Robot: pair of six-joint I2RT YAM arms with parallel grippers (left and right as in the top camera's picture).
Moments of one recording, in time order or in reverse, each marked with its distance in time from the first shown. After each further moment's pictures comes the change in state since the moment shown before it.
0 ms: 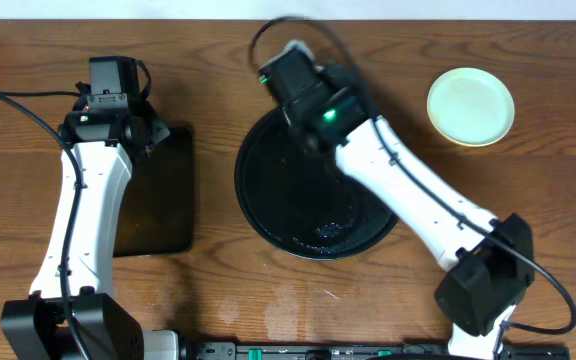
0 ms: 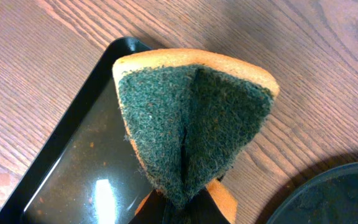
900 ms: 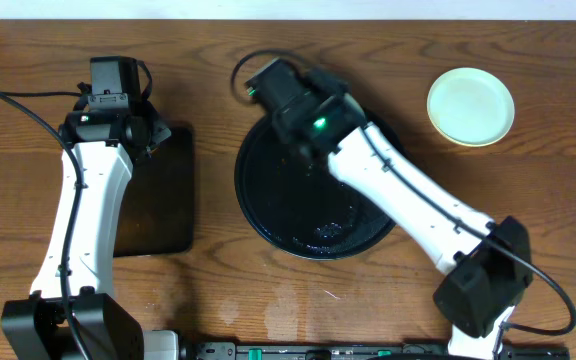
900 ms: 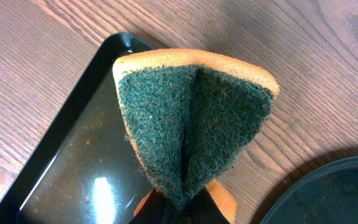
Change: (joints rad) left arm 0.000 0.000 0.000 -0.005 0.014 0.000; right arm 0.011 0.000 0.000 -0.037 -0.022 -0.233
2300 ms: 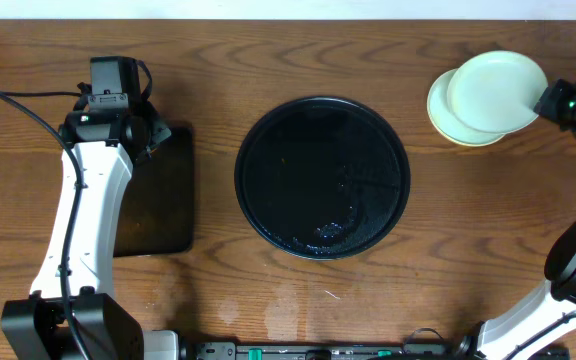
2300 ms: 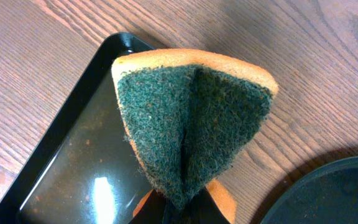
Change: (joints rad) left arm 0.000 0.000 0.000 0.000 0.000 0.000; right arm -1.188 0.000 -0.334 0.383 -1.049 0.733
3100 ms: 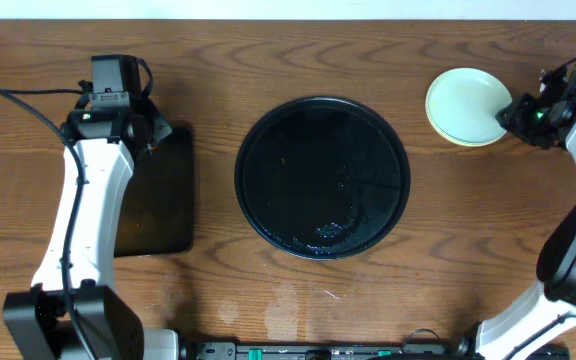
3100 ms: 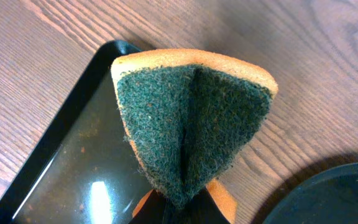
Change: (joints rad) left arm 0.000 0.022 0.000 0.031 0.000 0.000; right arm 0.082 -0.016 -0.048 -0.141 -0.081 0.095
